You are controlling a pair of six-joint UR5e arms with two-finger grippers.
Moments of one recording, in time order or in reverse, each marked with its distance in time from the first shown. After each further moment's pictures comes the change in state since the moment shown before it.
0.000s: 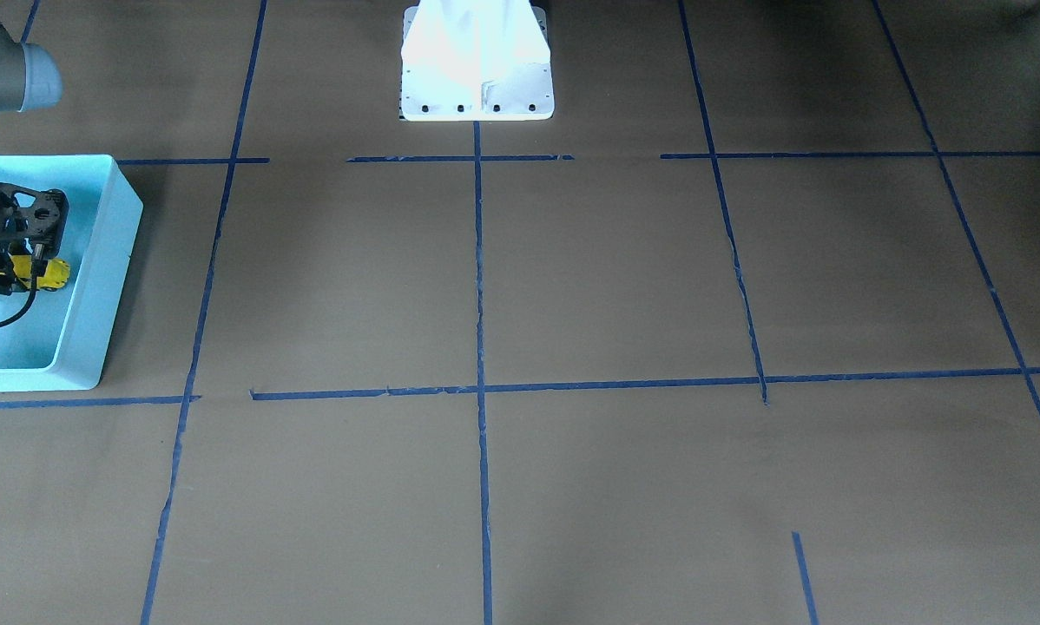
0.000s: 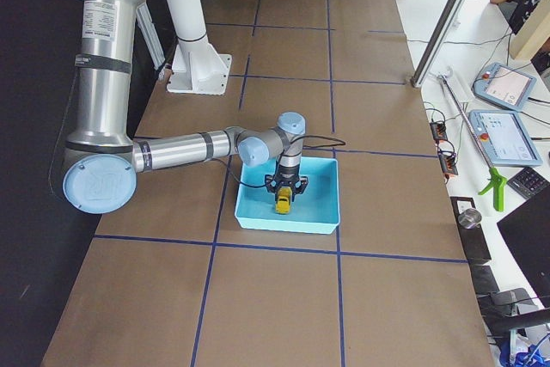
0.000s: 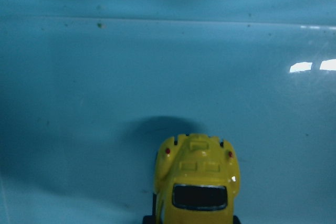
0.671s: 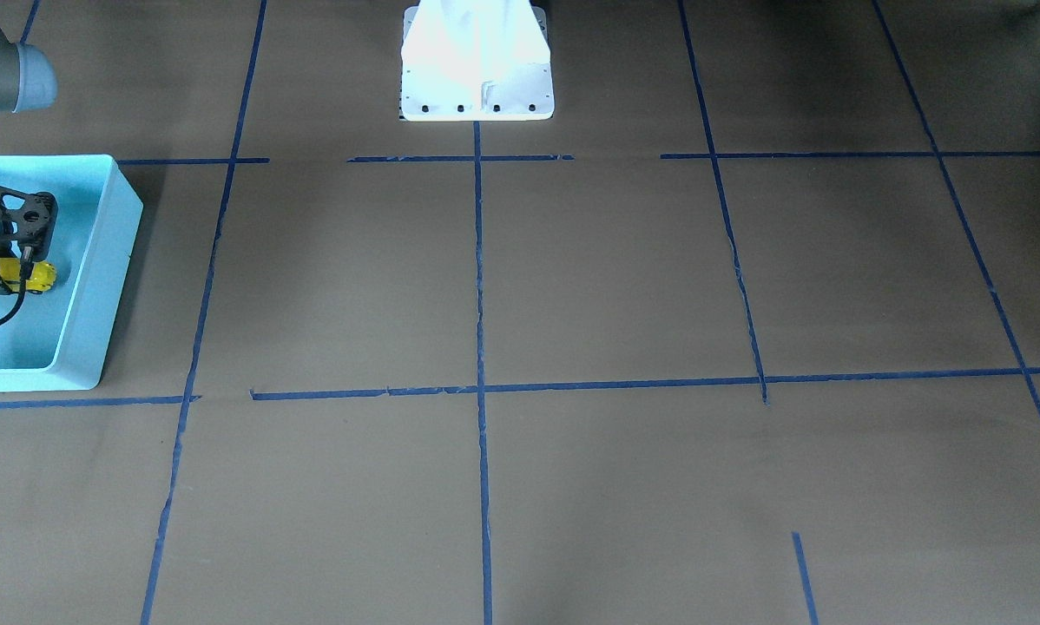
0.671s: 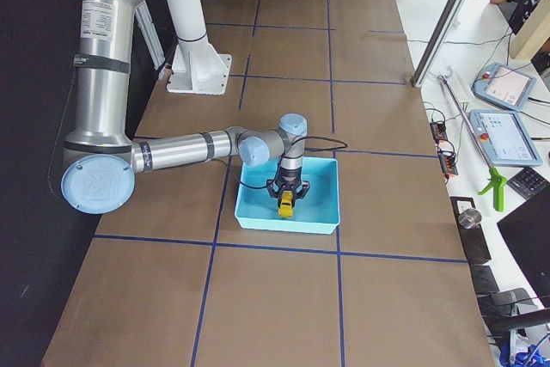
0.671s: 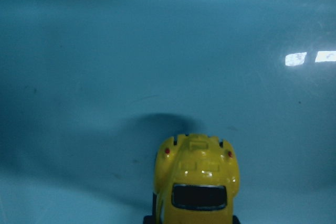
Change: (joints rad) left arm 0.000 0.000 0.001 0.000 0.000 0.000; right arm 0.005 0.005 -0.019 -0.029 -0.037 -0.015
